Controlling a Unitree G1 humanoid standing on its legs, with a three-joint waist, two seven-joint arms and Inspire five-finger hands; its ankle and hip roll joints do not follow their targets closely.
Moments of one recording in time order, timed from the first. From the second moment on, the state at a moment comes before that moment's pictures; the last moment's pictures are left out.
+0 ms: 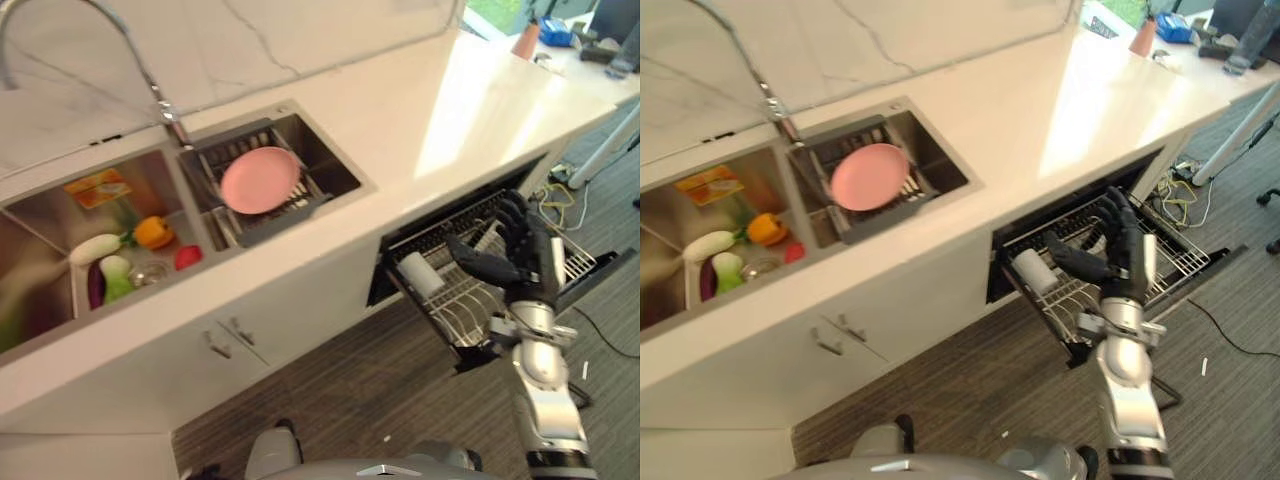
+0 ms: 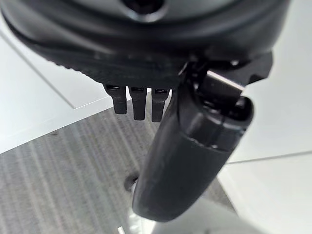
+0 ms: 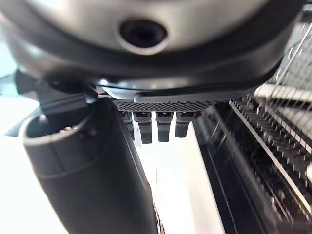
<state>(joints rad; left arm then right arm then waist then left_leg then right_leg) 0.05 0.23 -0.05 1.31 -0.10 -0.02 0.17 0.10 -0.25 -0.07 -0.13 0.20 -0.14 -0.27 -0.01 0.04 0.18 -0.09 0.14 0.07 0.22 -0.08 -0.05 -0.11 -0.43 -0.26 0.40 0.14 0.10</state>
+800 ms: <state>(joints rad) 0.17 0.19 -0.02 1.31 -0.05 0.03 0.10 0.06 -0.53 -0.02 -0.03 0.20 -0.16 -0.13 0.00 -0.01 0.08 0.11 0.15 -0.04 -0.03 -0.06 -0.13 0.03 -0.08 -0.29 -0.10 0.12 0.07</state>
